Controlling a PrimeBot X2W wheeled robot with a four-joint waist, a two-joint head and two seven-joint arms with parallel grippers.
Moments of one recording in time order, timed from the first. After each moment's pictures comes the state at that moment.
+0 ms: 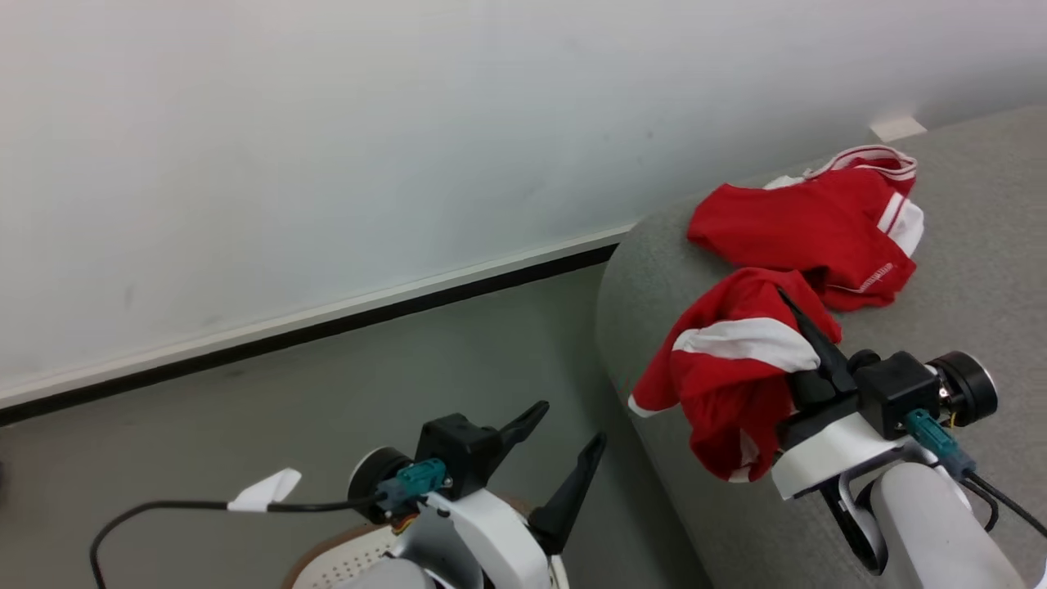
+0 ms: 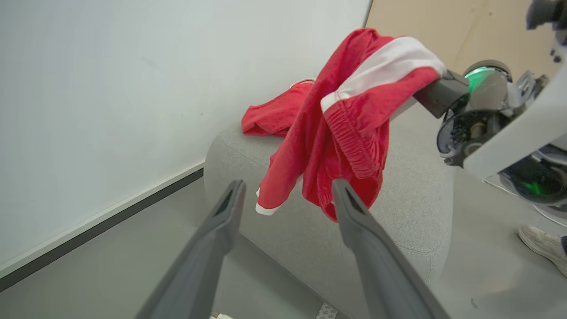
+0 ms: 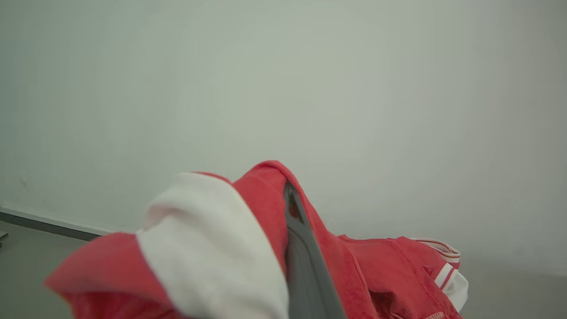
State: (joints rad) left arm -0.45 0.32 -0.87 0.03 -0.62 0.18 0.00; right arm -0.46 -0.11 0.28 0.42 0.13 0.13 -0.26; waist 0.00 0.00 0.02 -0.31
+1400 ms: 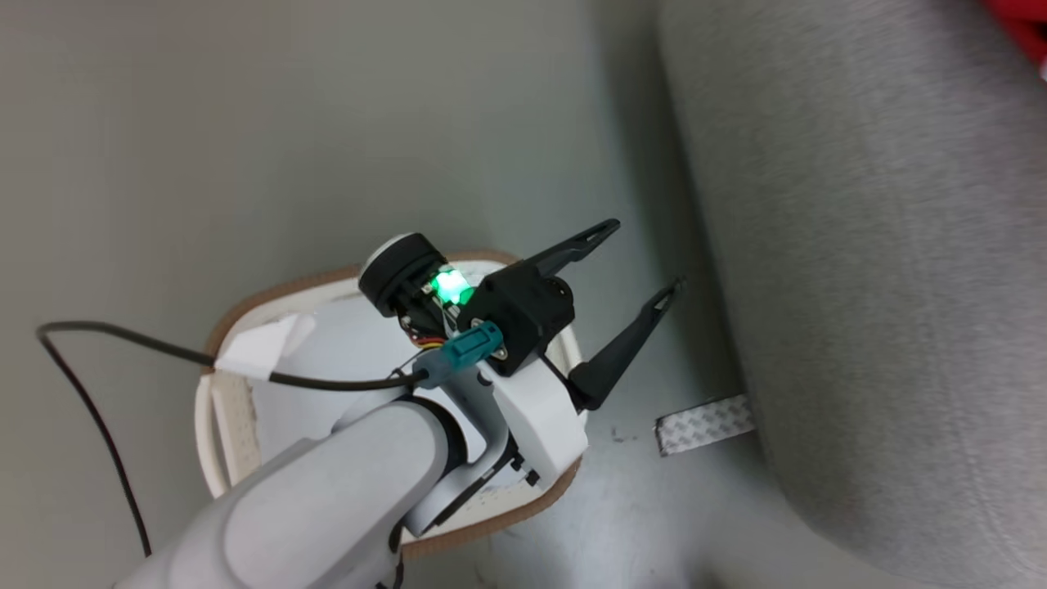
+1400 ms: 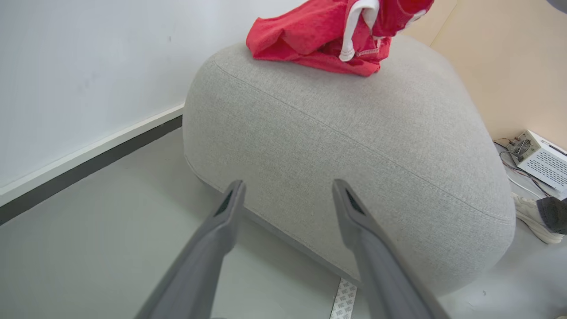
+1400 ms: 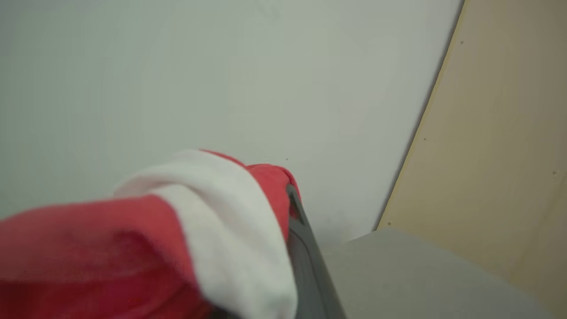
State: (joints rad) left arm -0.83 0.36 -0.92 -0.07 -0.46 0.06 0.12; right arm -1.13 -0.33 -0.55 0.56 -0.01 0.13 -0.22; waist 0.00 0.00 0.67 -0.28
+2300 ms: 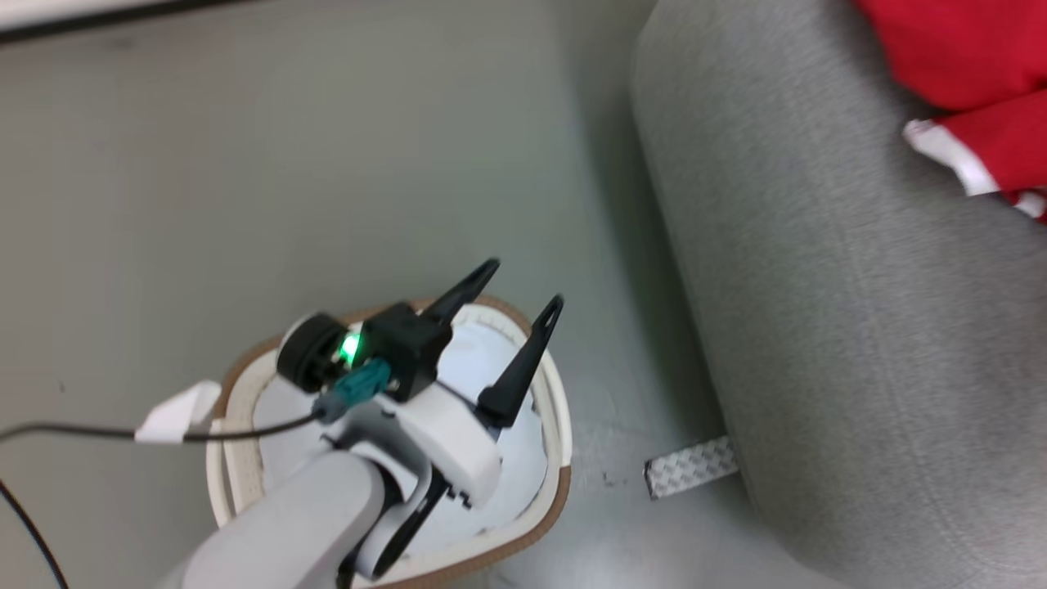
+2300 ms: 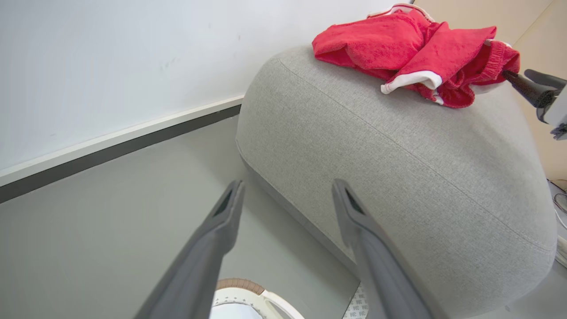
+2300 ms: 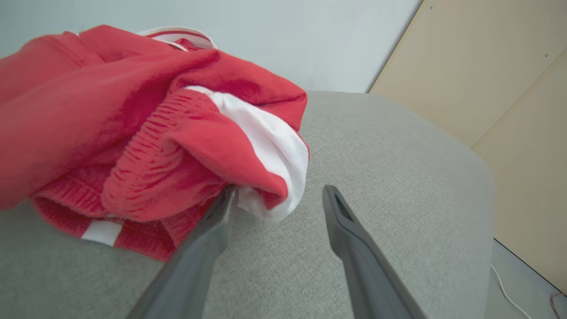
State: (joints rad) left arm -0.66 0.42 -0.83 -0.01 -0.53 0.17 -0.02; right arm -0.70 -0.13 -0.70 0.67 -0.18 0.13 -0.26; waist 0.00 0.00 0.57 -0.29
